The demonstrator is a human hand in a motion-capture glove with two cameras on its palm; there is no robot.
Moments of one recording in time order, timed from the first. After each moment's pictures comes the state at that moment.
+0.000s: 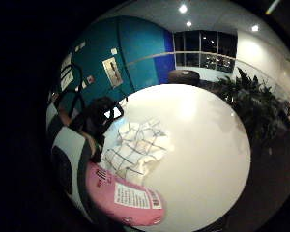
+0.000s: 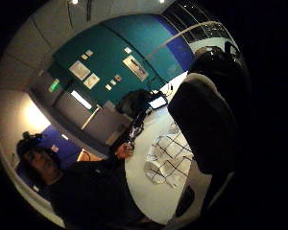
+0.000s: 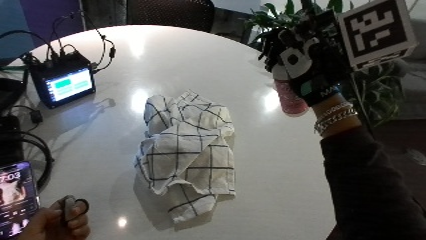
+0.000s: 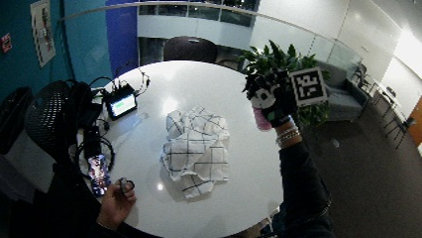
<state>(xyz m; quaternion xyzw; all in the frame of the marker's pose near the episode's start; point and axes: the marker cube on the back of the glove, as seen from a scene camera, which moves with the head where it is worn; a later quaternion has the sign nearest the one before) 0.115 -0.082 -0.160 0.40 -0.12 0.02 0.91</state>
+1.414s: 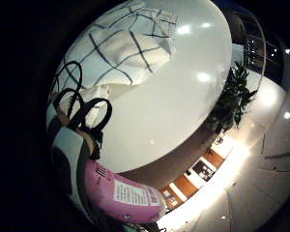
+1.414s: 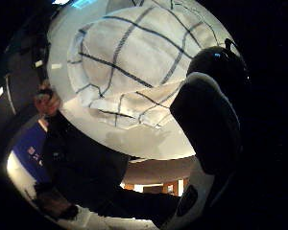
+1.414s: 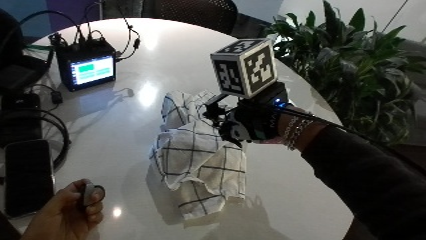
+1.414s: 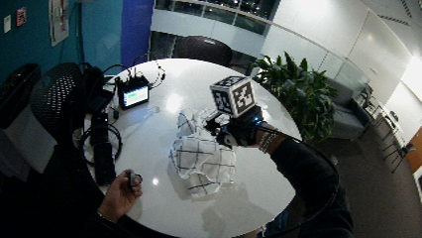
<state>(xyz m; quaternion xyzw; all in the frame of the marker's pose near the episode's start) 0.080 -0.120 -0.030 -0.21 0.19 0.08 0.96</state>
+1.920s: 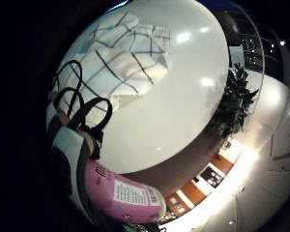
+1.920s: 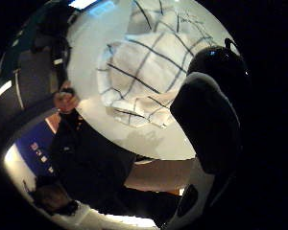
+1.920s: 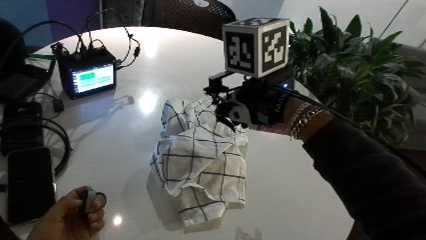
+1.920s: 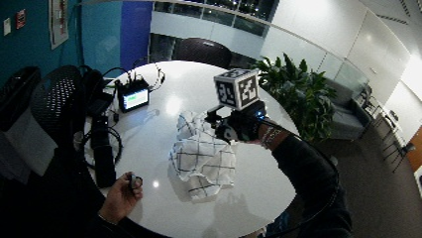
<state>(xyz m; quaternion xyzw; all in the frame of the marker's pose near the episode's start) 0.071 -0.128 -0.069 -0.14 0.13 0.07 0.98</state>
